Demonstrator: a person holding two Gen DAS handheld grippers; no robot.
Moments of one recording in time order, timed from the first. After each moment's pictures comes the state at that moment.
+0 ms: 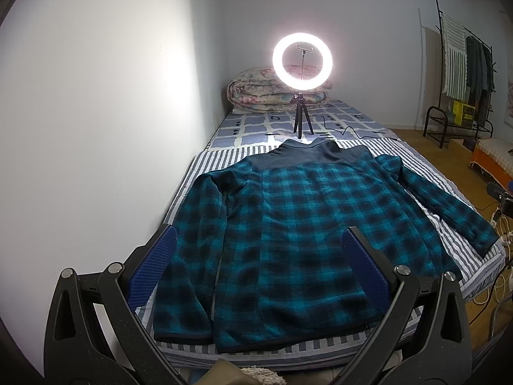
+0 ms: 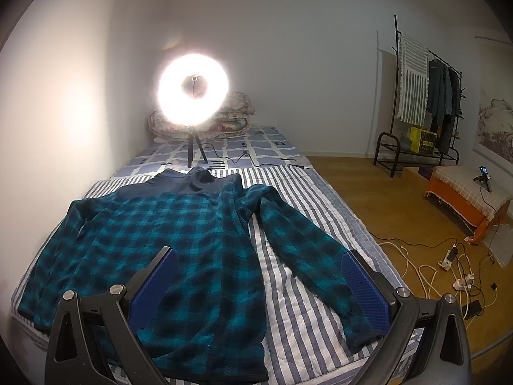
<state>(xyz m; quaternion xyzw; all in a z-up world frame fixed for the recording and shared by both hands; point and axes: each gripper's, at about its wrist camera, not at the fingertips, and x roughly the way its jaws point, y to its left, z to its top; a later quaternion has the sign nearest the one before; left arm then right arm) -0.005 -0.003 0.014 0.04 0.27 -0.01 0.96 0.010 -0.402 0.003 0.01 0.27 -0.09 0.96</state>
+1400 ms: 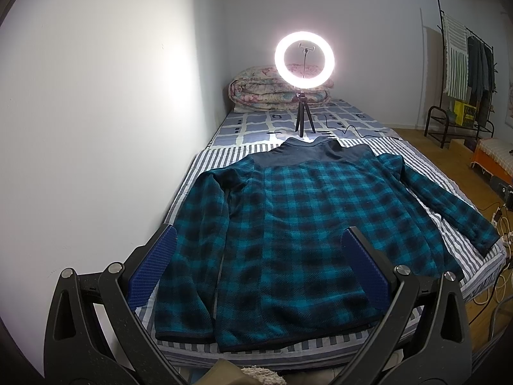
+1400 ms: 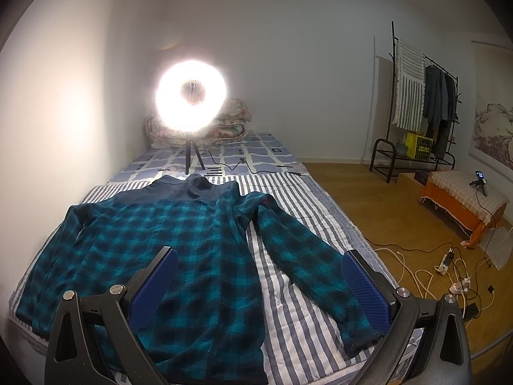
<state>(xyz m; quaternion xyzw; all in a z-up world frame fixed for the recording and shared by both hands) -0.003 -0.002 0.011 0.04 0.27 -0.01 0.96 0.010 -0.399 0.011 0.01 0.25 -0.10 0.96</state>
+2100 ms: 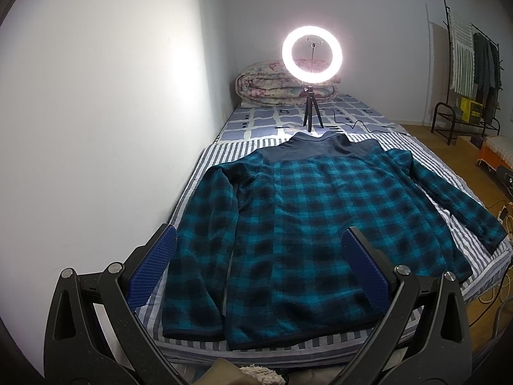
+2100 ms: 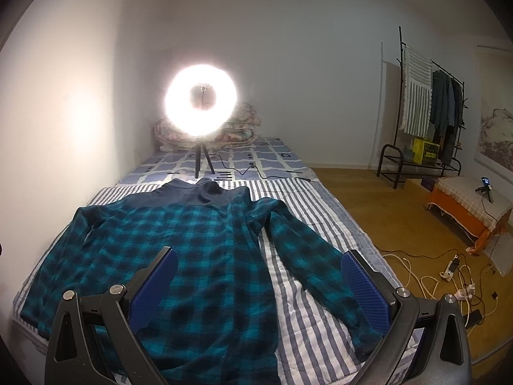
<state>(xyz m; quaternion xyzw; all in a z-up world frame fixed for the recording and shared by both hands) 0.001 0.011 -0.003 0.04 0.28 0.00 0.96 0.013 -0.379 0.012 0.00 0.25 -0.08 0.97</state>
